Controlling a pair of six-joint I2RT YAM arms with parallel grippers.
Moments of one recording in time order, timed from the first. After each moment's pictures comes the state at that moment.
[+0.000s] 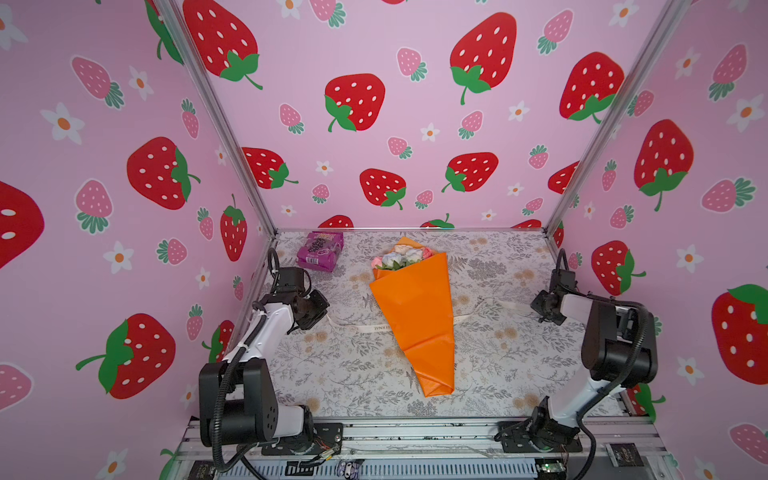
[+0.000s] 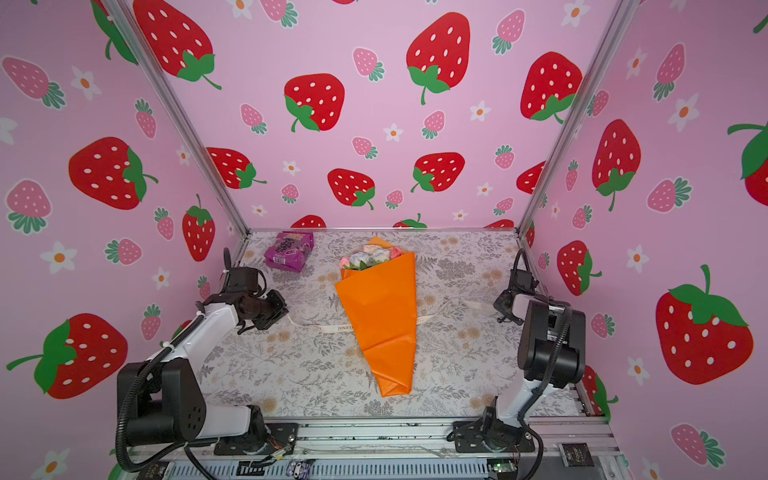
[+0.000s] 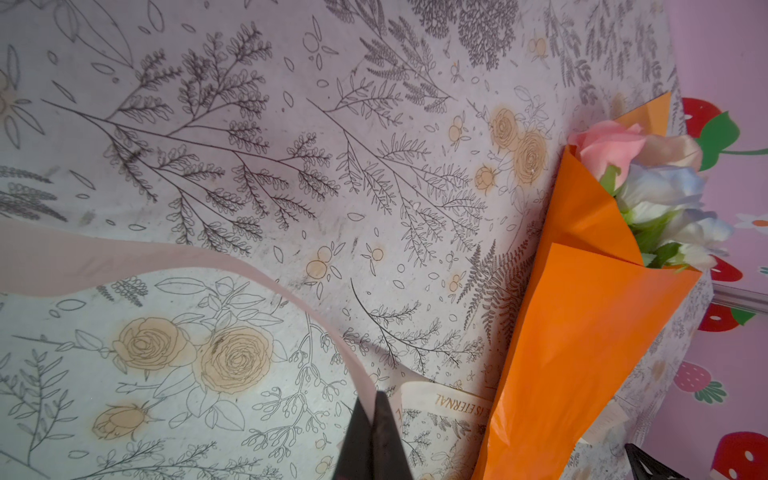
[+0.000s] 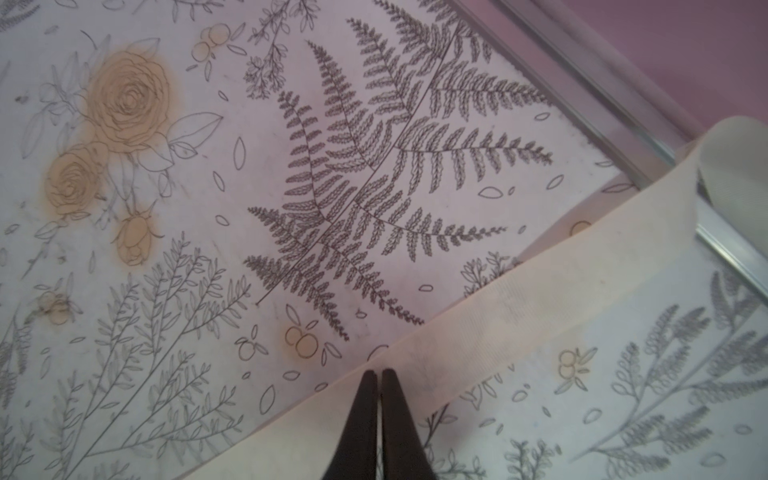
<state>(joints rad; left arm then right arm) 0.09 1.38 0.89 -0.60 0.28 -0.66 -0.16 1.75 0.90 -0.19 0.13 0.44</state>
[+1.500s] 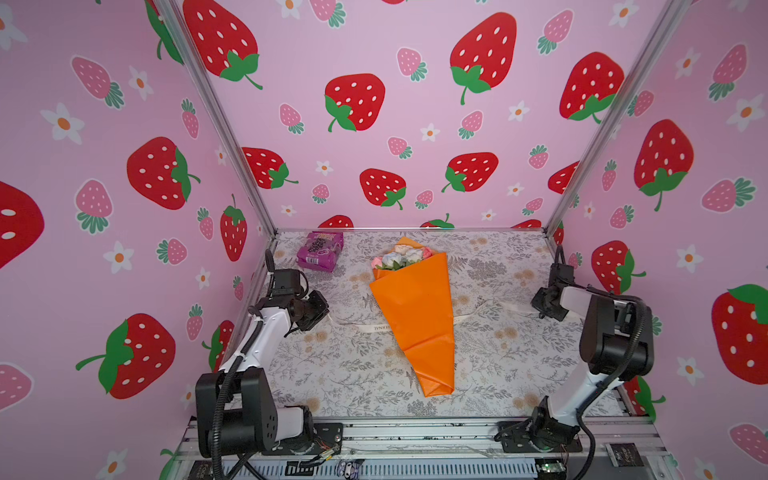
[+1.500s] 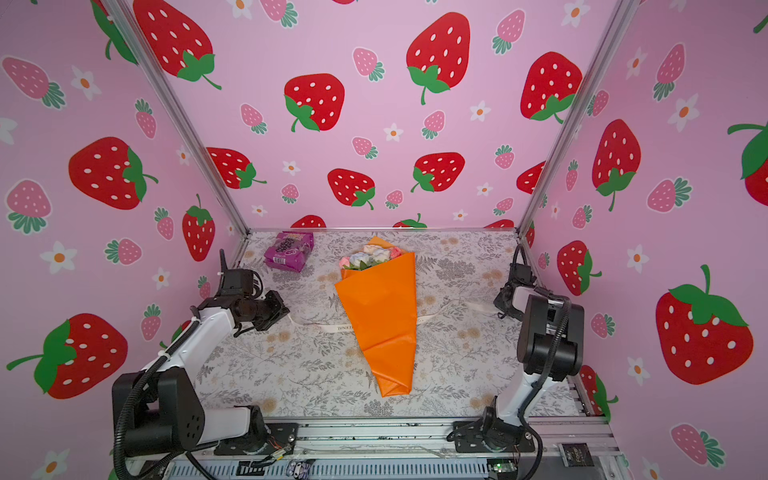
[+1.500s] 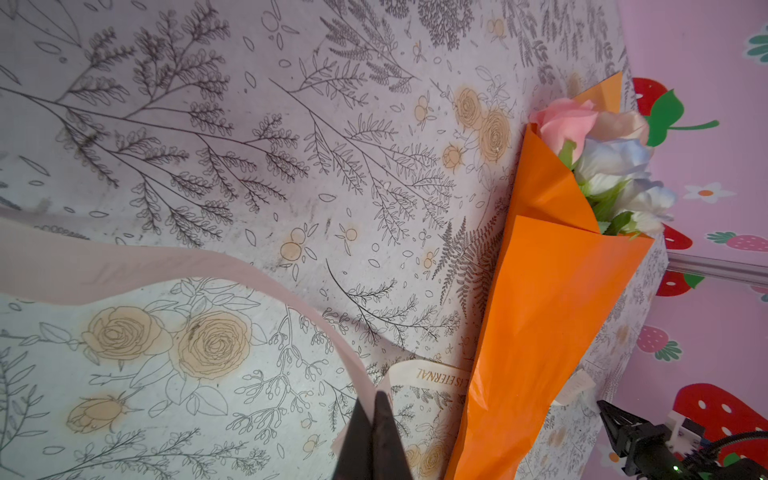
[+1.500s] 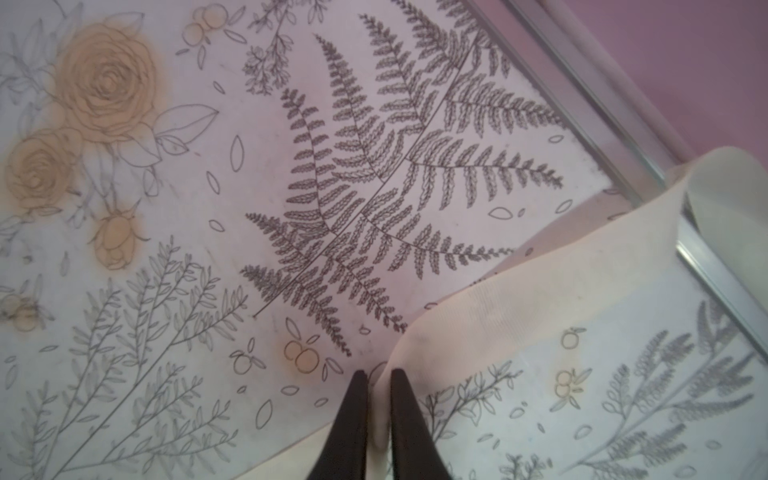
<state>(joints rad) 0.11 1.33 0.88 -0.61 0.37 -0.62 -0.15 1.80 1.00 -0.32 0.14 0.40</state>
